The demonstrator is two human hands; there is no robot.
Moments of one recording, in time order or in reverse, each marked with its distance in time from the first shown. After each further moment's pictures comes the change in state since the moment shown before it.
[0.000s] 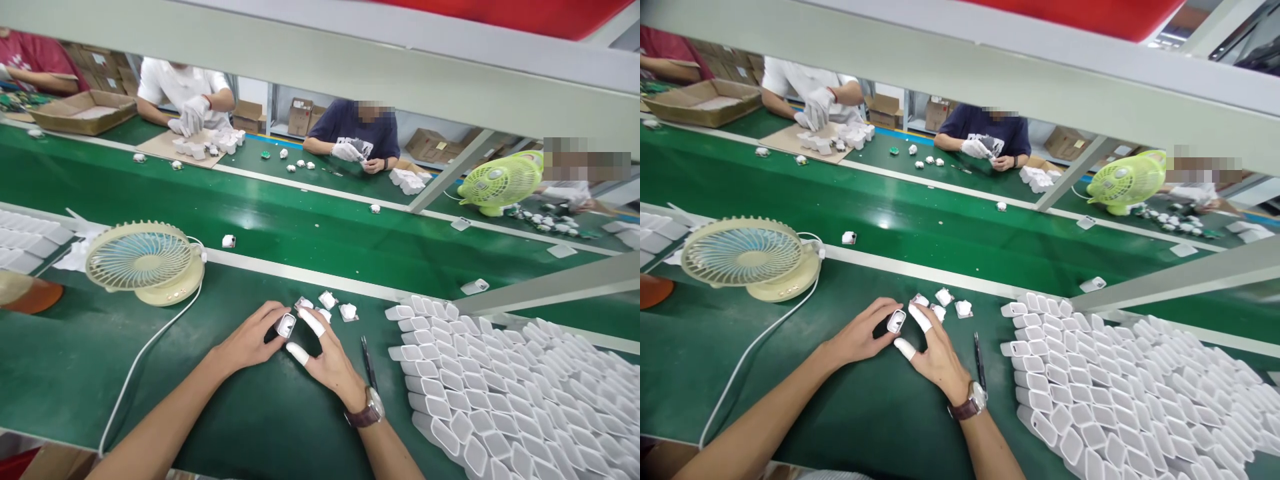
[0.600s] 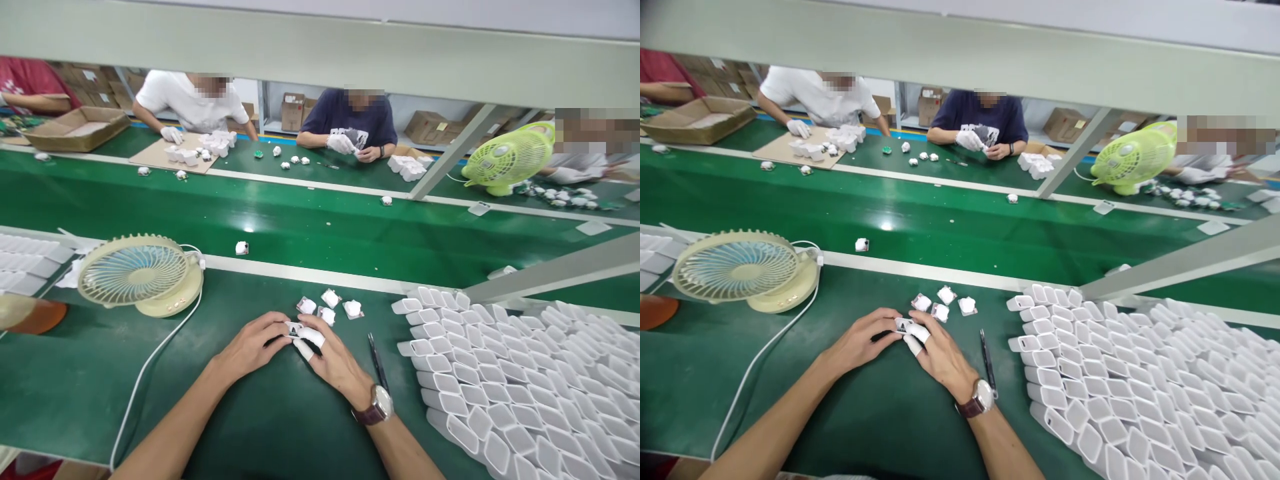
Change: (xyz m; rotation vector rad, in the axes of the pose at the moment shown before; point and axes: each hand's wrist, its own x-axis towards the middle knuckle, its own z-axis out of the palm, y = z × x) left_hand -0.003 -0.007 0.000 0.000 0.023 0.119; right_hand -0.002 0.003 0.000 -0.028 -0.008 -0.085
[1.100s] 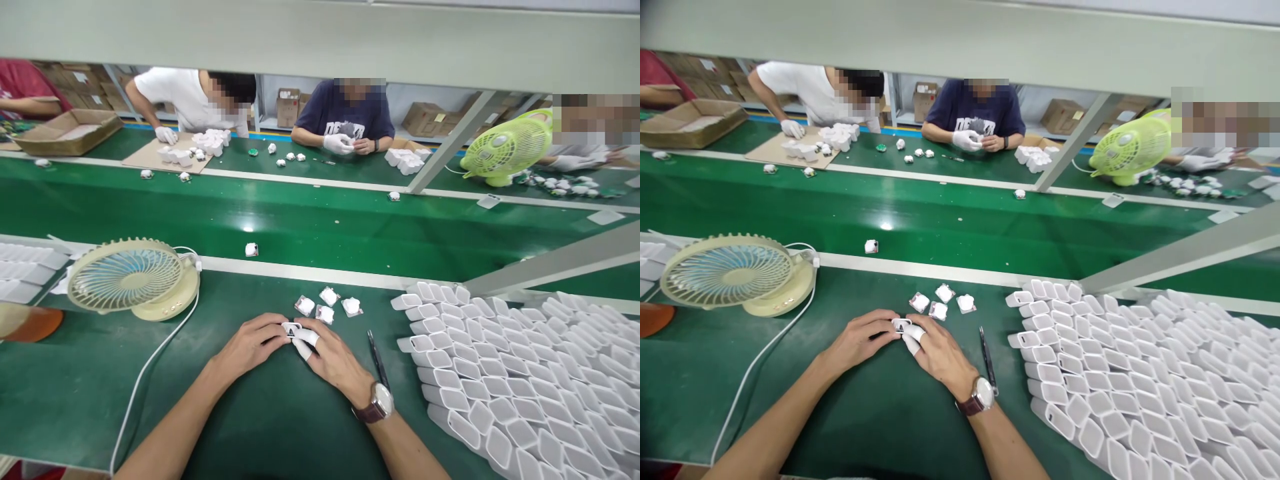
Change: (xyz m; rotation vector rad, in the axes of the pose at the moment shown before) left_hand 0.002 -0.003 0.000 0.006 0.027 0.019; right_hand -0.001 0.006 0.003 -0.034 0.010 -0.040
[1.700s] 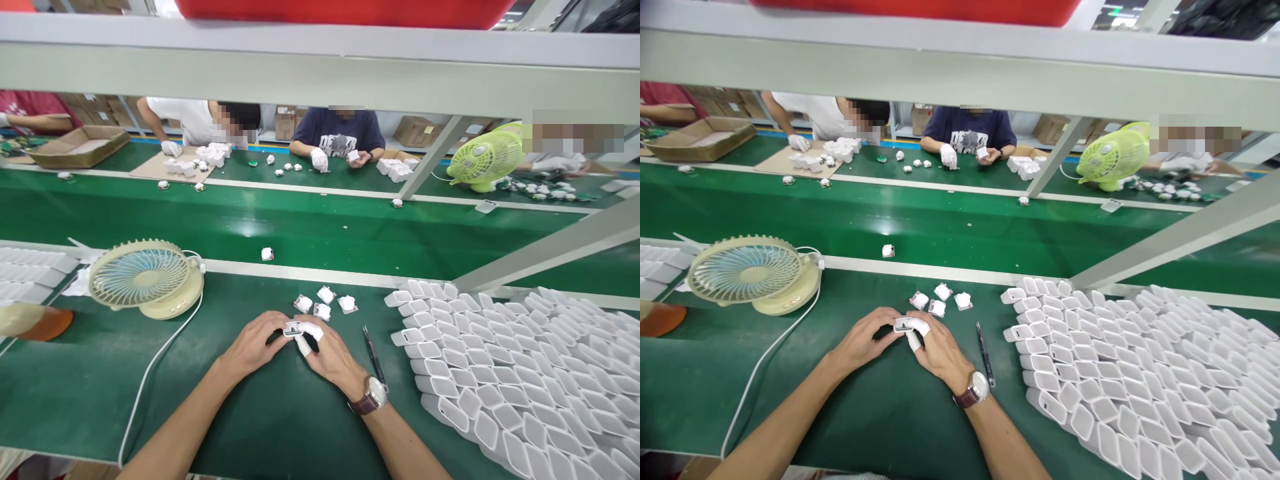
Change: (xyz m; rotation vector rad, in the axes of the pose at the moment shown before) left_hand -0.003 0.010 0.008 -0.011 0.082 0.048; right_hand -0.001 -0.011 -0.003 0.002 0.070 -0.003
